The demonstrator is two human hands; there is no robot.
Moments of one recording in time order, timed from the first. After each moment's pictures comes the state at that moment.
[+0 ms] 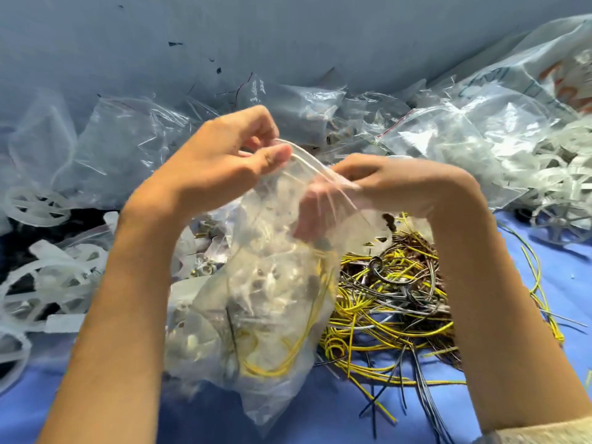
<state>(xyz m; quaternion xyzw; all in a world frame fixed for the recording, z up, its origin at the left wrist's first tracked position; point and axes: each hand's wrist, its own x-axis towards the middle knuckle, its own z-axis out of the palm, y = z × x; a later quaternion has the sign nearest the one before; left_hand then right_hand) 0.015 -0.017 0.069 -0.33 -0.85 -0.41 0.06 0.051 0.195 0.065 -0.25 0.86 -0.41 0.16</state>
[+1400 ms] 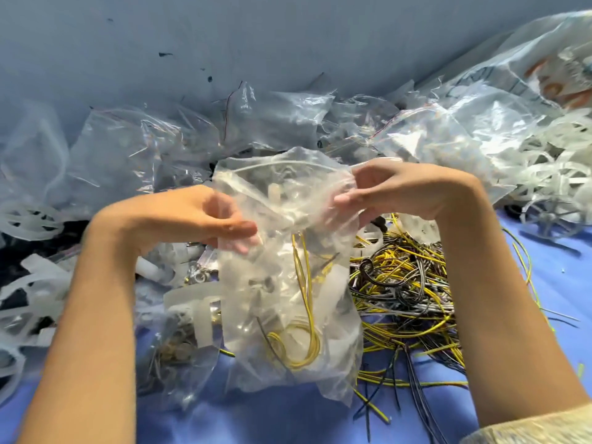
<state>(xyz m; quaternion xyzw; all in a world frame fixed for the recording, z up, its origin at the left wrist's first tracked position) -0.003 -0.051 0.043 -0.31 -0.84 -0.38 -0.25 0.047 0.233 0.048 -0.15 0.84 -0.50 0.14</state>
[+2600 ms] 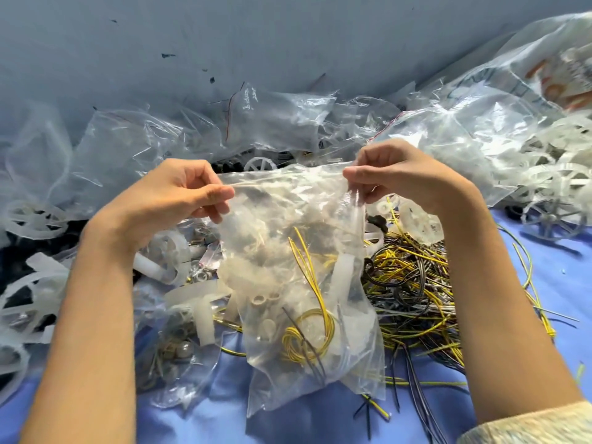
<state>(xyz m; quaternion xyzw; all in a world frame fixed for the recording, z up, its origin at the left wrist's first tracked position) -0.015 -0.056 0.037 -0.24 -0.81 -0.53 -0.07 0.035 0.242 0.043 -0.12 0.84 -0.54 -0.03</state>
